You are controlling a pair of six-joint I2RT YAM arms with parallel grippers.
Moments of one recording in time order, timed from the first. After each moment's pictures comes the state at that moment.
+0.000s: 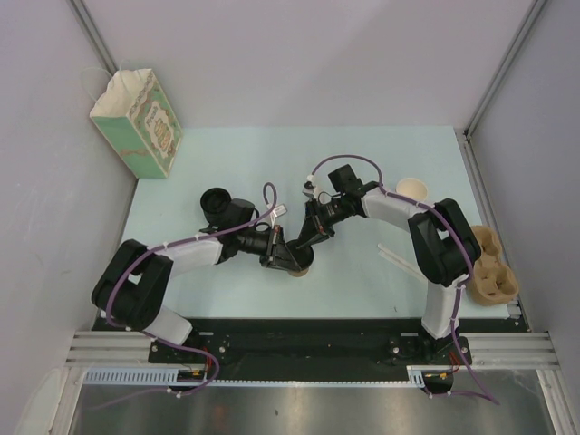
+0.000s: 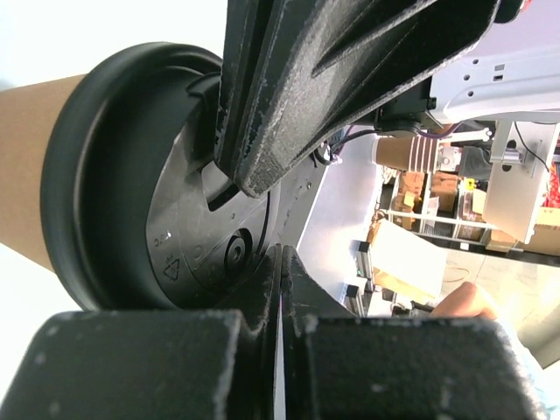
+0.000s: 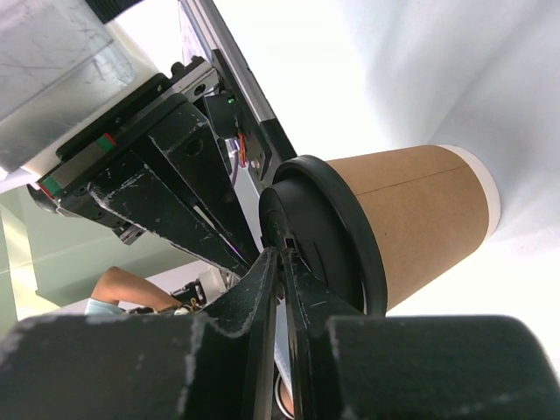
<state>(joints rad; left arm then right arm) -0.49 1.51 0.67 0.06 1.00 -0.64 0.52 1.91 1.28 -0.41 -1.04 0.47</state>
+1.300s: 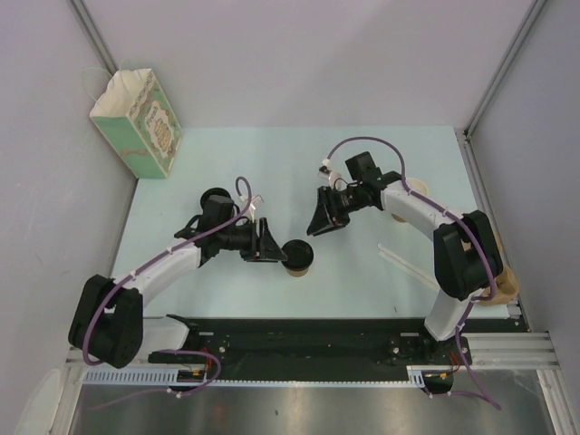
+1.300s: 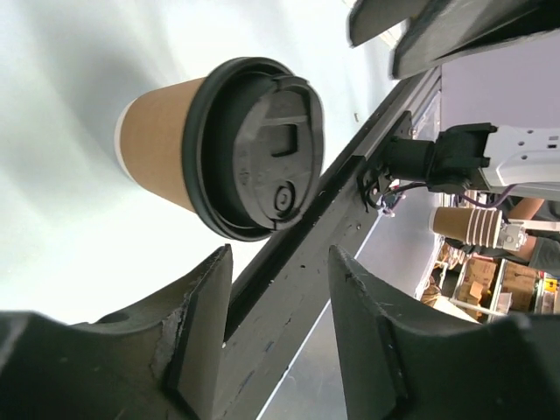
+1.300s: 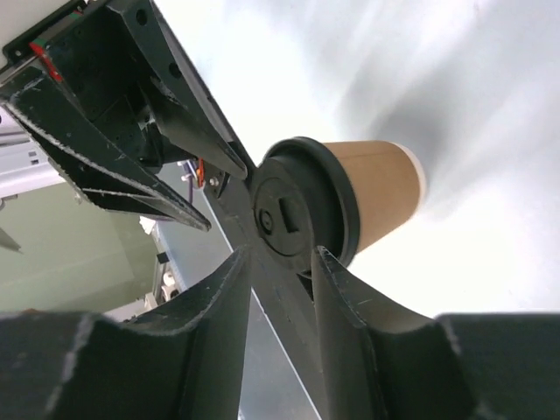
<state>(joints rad) -0.40 1.25 0.68 -0.21 0.78 -0.56 0.47 1.75 1.30 -0.53 -0.90 0.33</state>
